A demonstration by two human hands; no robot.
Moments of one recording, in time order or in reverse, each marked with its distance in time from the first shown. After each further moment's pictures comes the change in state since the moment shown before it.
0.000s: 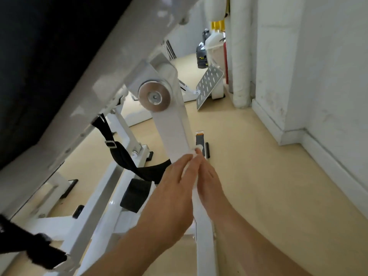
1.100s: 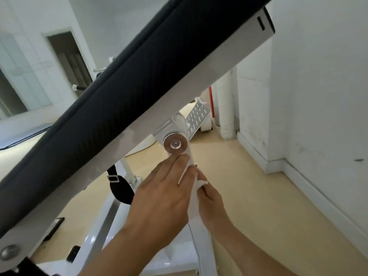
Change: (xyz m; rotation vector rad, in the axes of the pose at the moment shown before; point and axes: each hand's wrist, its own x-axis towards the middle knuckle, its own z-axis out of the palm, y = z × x) left_hand 0.024 0.005 -0.106 0.419 0.072 0.184; right_hand -0.009 -0.042 0.022 -0.250 0.132 -0.130
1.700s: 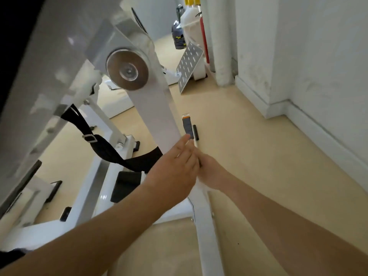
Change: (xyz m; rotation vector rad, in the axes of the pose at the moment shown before) left_hand 0.011 0.027 0.115 0.617 -0.442 0.601; right_hand 0.046 0.116 -0.039 -0.541 -0.316 0.123
